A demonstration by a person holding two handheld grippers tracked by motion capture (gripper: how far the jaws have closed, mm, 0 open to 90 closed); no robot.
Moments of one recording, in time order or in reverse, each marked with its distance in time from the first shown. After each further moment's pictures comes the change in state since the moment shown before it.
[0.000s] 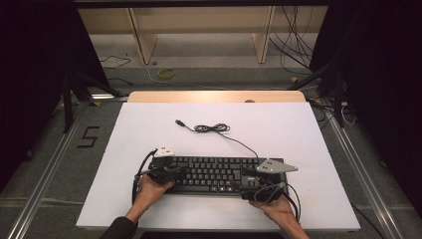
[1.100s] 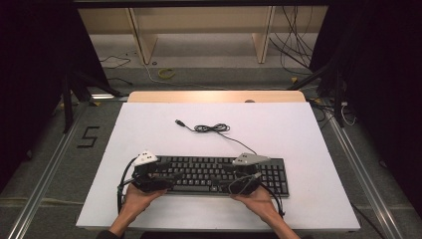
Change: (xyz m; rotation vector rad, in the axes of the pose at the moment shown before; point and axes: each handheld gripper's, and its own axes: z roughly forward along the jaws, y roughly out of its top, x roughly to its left) left arm 0.001 -0.017 -0.044 -0.147 -0.037 -0.047; right arm 0.017 0.020 0.051 0.068 0.061 -0.031
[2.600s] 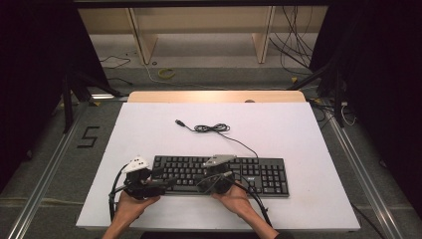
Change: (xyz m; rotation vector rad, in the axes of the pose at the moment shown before) left arm -0.002 -0.014 -0.023 -0.015 -0.006 -0.035; right arm 0.028 0.009 0.066 0.147 0.036 -0.039
